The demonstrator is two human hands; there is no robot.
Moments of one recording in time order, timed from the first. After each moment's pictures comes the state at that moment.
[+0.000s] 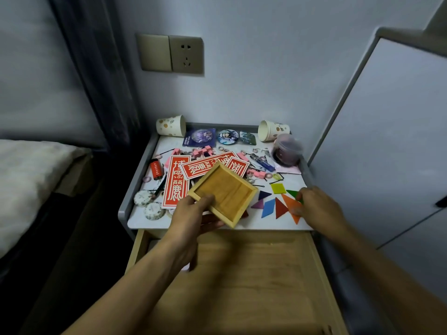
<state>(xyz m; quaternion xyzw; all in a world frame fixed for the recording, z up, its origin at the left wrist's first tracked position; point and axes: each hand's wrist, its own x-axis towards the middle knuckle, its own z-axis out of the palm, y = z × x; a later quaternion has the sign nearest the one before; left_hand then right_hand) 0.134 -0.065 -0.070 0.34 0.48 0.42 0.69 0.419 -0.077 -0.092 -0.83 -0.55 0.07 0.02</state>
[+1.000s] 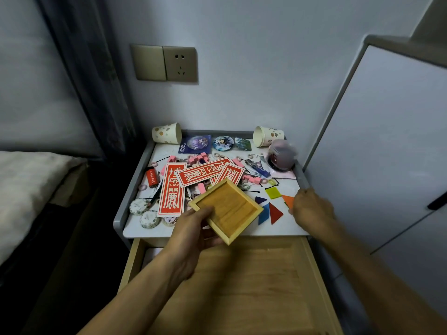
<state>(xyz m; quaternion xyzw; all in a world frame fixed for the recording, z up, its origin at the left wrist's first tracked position) 0.141 -0.070 -0.077 0.30 0.46 0.38 0.75 0.403 -0.069 -0.073 -0.86 -0.50 0.05 -0.08</state>
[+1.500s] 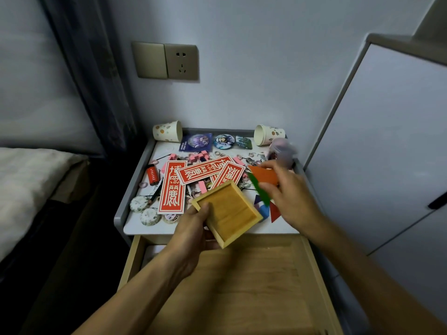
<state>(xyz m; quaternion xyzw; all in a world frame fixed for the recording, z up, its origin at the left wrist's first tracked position) 0.140 -0.075 -0.078 0.35 0.46 0.37 0.73 0.352 -0.086 -0.033 -0.66 -0.65 0.14 0.34</state>
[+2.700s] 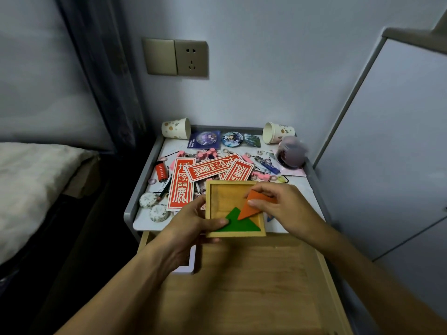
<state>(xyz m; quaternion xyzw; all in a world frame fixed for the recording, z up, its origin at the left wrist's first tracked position) 0.110 -0.061 -0.073 0.45 0.42 0.30 0.73 0.334 -0.092 -0.039 -0.58 -0.67 0.32 0.35</state>
